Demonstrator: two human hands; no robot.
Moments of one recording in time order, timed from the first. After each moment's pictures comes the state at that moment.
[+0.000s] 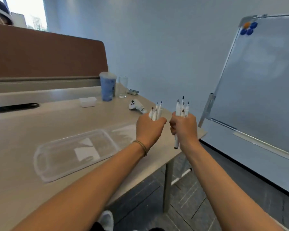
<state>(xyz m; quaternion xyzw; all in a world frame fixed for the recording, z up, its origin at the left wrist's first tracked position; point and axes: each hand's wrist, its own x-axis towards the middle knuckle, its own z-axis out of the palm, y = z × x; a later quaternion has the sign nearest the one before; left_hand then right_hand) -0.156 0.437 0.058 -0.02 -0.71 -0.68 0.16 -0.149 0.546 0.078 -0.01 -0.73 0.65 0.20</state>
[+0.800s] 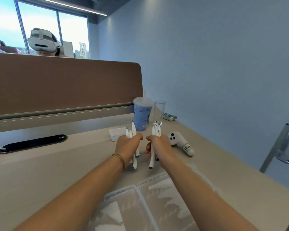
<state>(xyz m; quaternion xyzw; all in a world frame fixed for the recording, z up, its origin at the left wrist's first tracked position) -0.337 0.241 0.043 0.20 -0.72 -0.65 0.13 -0.366 0.355 0.042 -0.01 -0.73 0.68 -0.06</state>
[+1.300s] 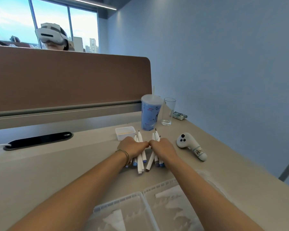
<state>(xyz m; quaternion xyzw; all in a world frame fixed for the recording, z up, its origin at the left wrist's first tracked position) -0.368 0.215 0.024 0.23 -0.87 -0.44 0.01 -0.404 0.344 0.012 0.03 -0.87 0.49 -0.06</state>
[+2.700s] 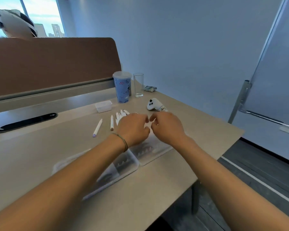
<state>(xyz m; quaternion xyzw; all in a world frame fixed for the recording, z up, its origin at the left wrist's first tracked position) -0.224 0.328 0.056 -0.10 -0.98 -0.10 0.12 -0.244 0.469 0.042 0.12 -0.96 0.21 0.15</state>
